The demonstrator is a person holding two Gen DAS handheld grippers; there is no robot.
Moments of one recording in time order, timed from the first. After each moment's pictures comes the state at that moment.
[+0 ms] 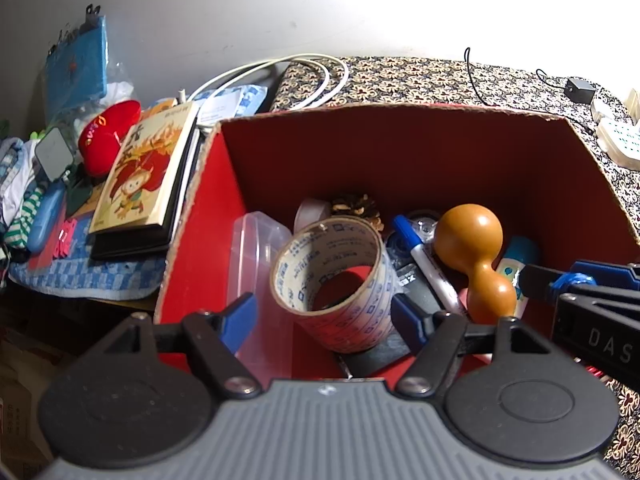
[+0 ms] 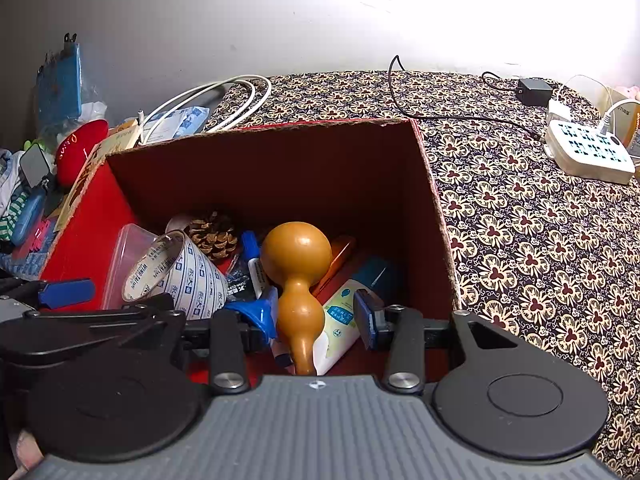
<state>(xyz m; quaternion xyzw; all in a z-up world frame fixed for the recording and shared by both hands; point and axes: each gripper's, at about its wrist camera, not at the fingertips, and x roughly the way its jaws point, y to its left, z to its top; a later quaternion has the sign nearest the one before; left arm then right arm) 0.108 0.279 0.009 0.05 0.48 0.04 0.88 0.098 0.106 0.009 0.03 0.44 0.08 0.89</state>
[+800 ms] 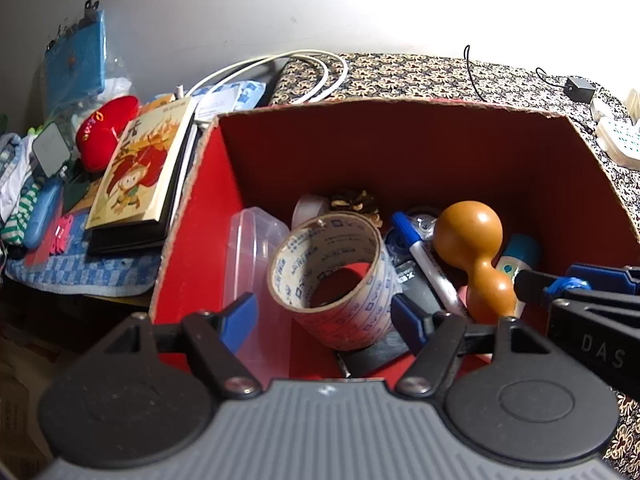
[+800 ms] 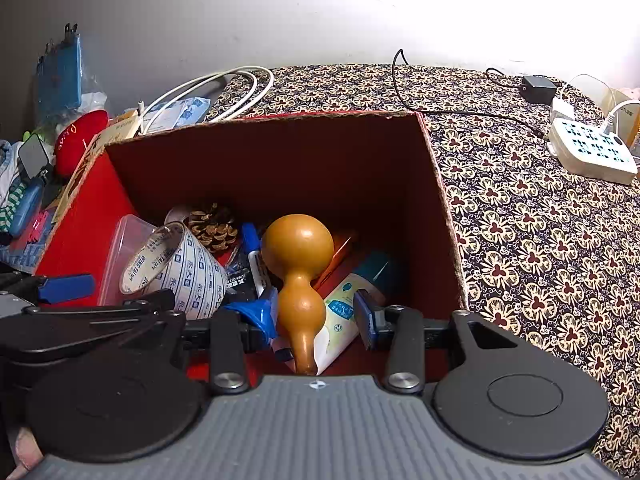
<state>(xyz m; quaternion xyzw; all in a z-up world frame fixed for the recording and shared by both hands) 0.107 0.279 0.005 0.04 0.48 0.04 0.88 0.100 0.108 0.004 0.02 0.45 0.08 0.89</state>
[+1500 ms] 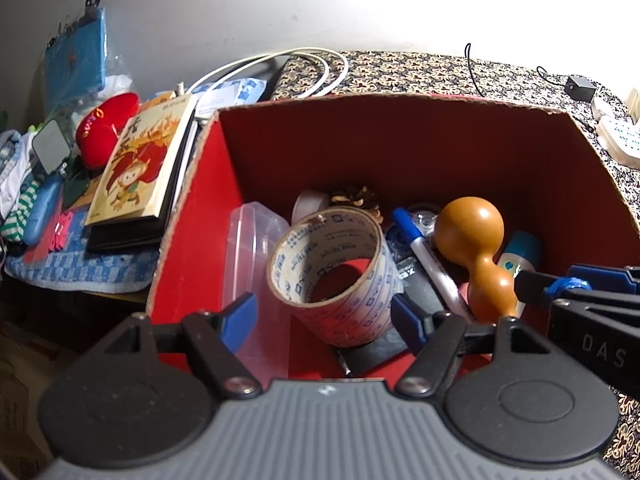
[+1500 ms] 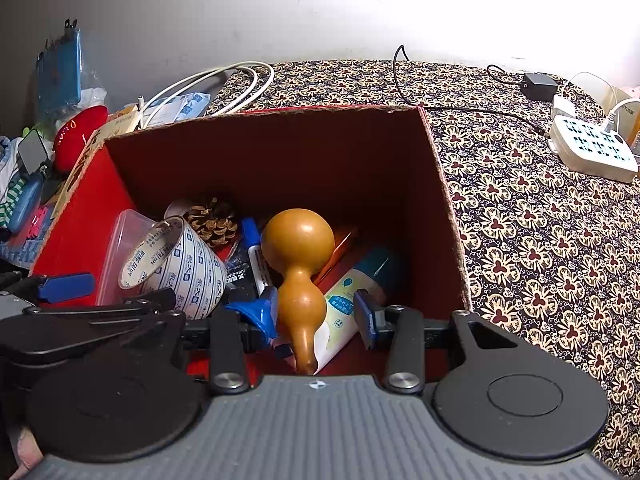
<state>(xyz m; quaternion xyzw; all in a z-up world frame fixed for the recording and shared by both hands) 0.106 0.279 0.003 0.04 0.48 0.04 0.88 0.100 0.108 0.003 0.02 0.46 0.08 0.89</state>
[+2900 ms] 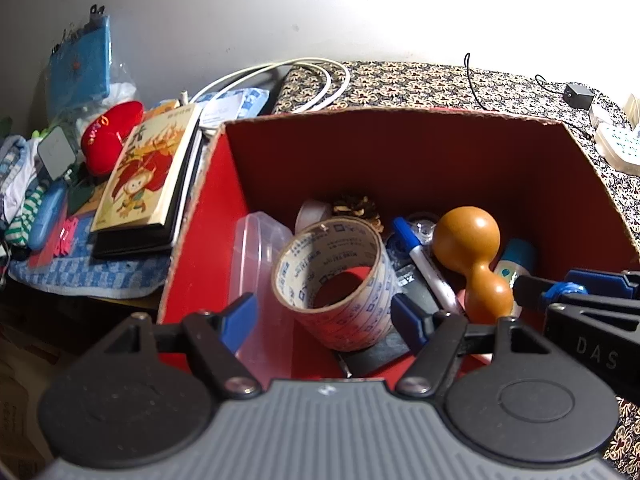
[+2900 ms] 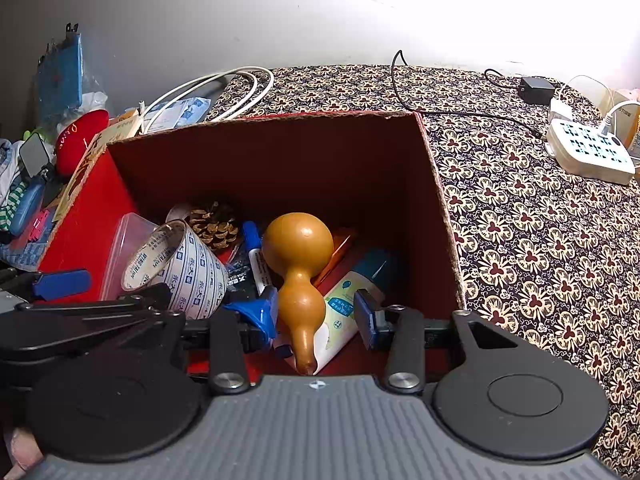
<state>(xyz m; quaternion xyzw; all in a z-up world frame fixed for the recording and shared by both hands) 0.103 0.279 0.011 0.04 0.47 0.04 0.88 0.097 0.109 0.007 0.02 0.45 0.08 0.89</state>
